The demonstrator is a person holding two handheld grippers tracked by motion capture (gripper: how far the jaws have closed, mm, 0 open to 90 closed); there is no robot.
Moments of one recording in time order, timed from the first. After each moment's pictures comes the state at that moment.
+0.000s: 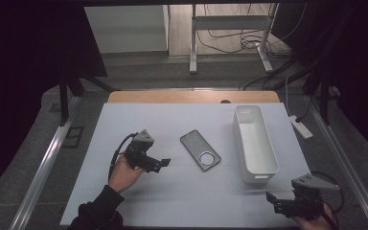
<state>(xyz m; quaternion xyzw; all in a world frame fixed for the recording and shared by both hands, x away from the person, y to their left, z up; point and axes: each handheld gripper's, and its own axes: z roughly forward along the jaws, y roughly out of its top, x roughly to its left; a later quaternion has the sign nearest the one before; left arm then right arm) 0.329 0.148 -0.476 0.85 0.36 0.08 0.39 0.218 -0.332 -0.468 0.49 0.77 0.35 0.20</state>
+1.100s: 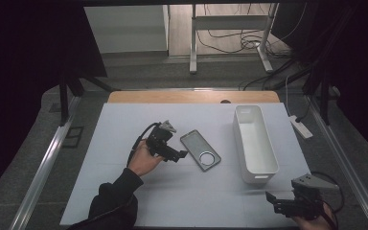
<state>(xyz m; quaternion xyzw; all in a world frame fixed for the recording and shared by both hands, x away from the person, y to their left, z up) 0.375 0.094 -0.474 0.87 0.32 0.06 0.36 0.218 -0.332 -0.468 0.49 0.77 0.35 0.20</state>
